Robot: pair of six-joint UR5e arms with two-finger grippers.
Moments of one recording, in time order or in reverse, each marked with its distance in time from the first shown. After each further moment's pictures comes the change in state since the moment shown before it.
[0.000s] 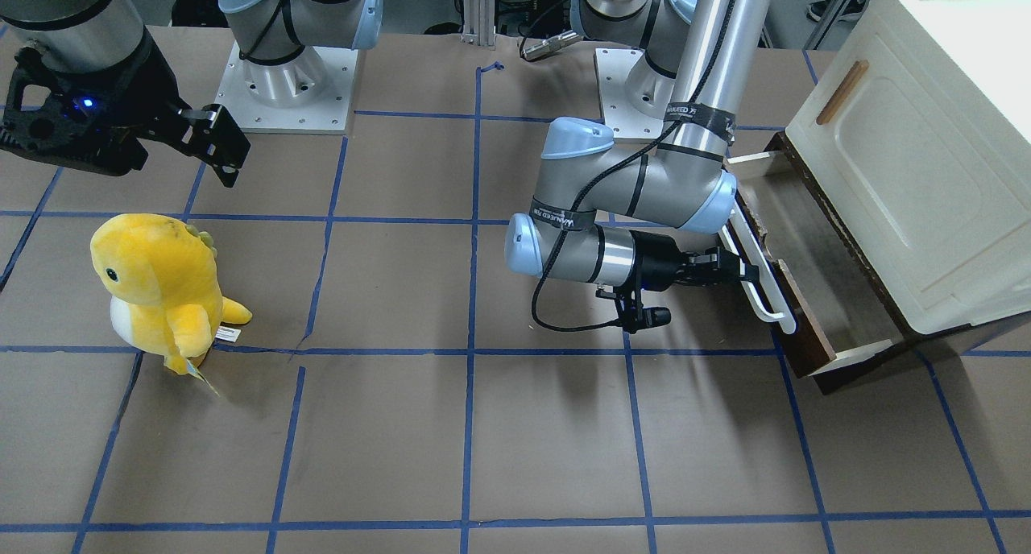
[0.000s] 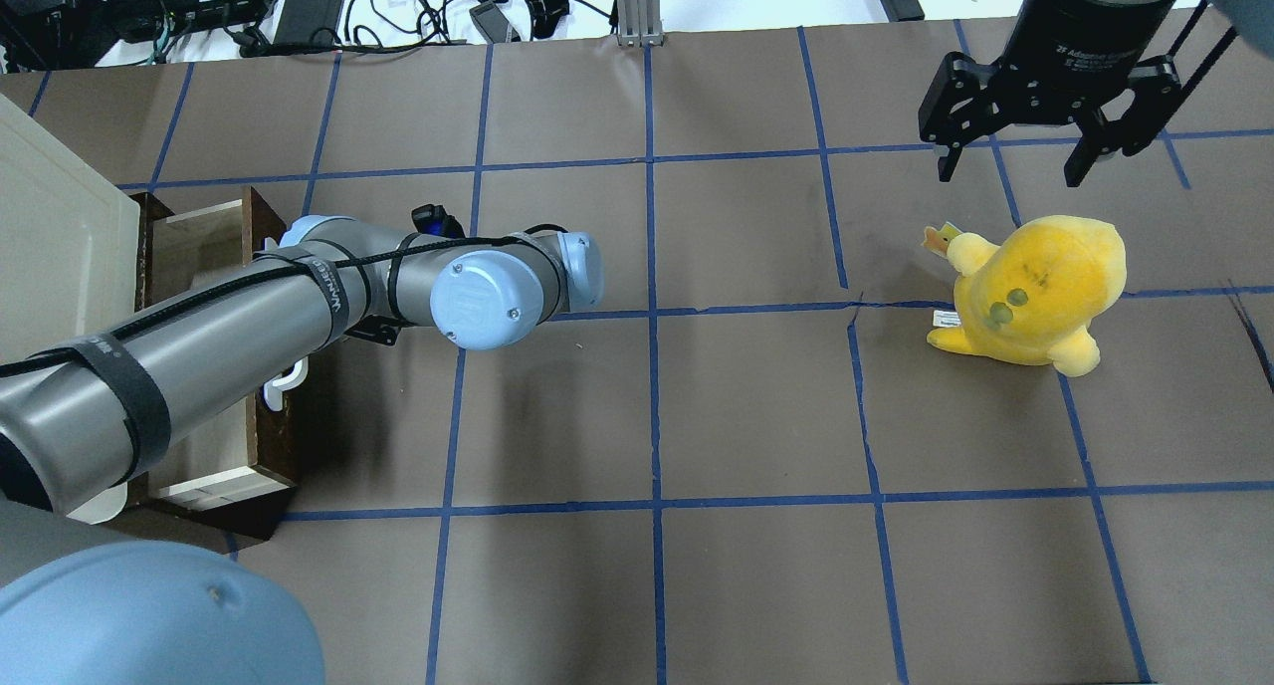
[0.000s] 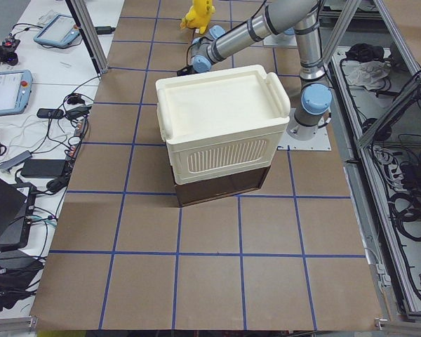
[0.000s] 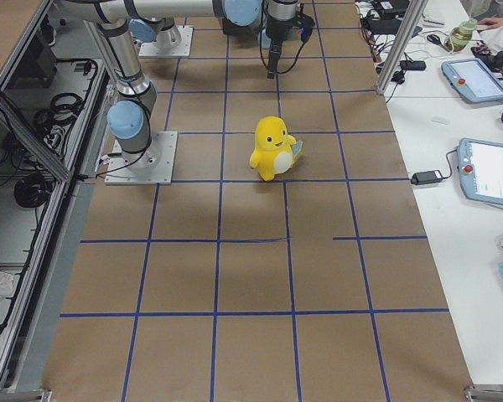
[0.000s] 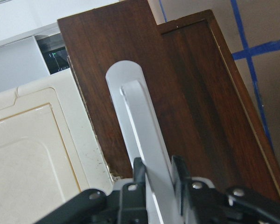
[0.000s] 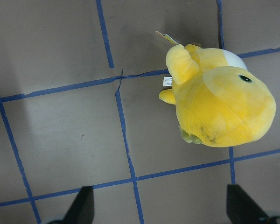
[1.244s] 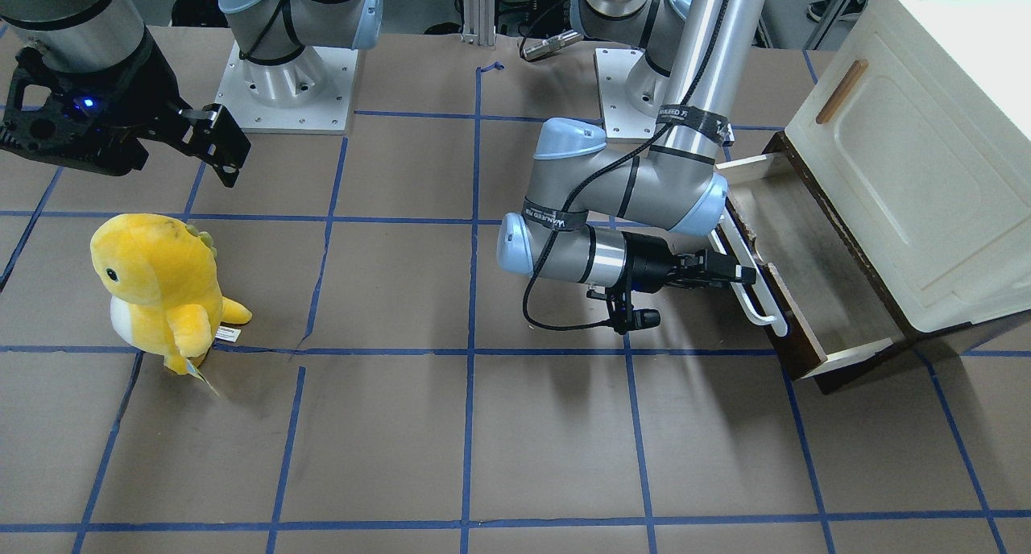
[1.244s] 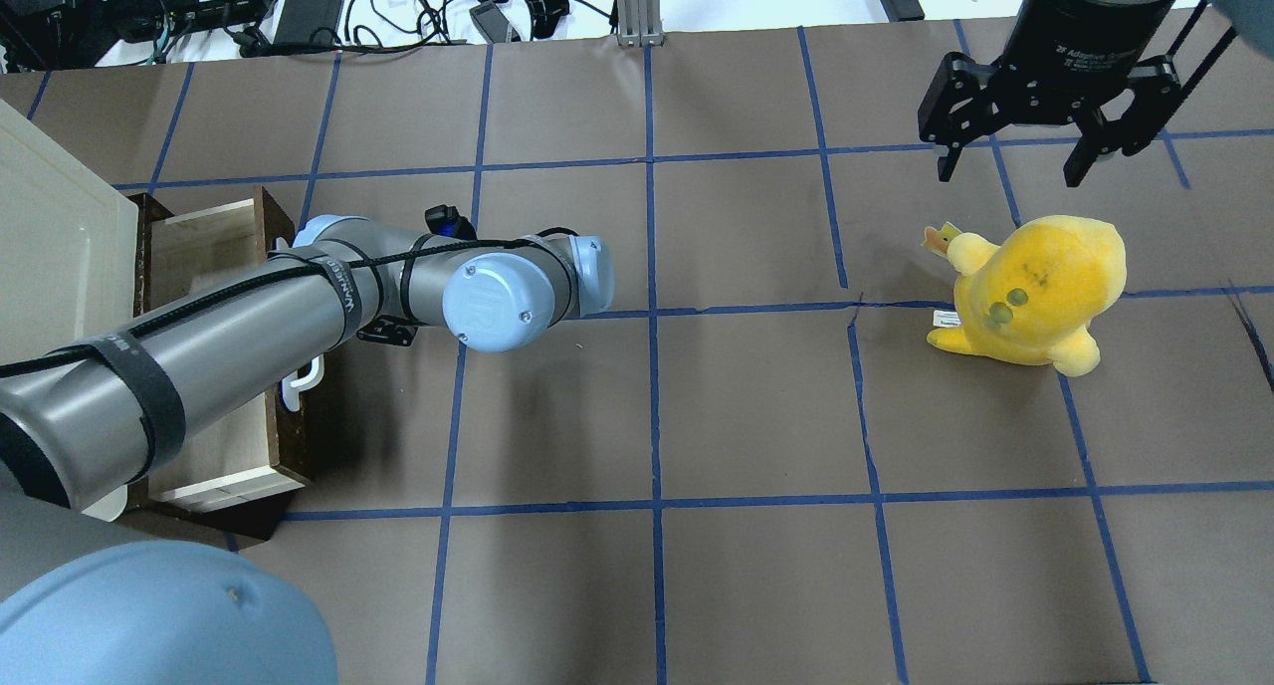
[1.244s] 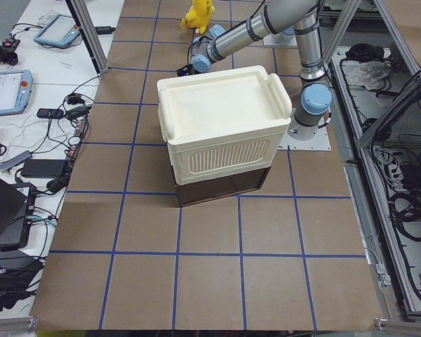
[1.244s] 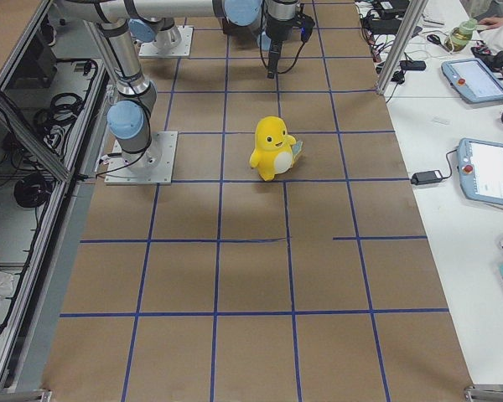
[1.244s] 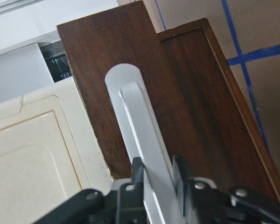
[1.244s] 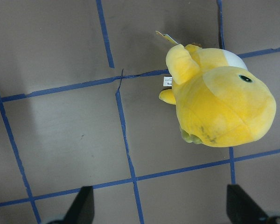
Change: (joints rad) left arm -0.017 -0.010 0.006 -0.002 0.007 0.015; right arm 0.001 0.000 0.000 0.000 0.000 0.000
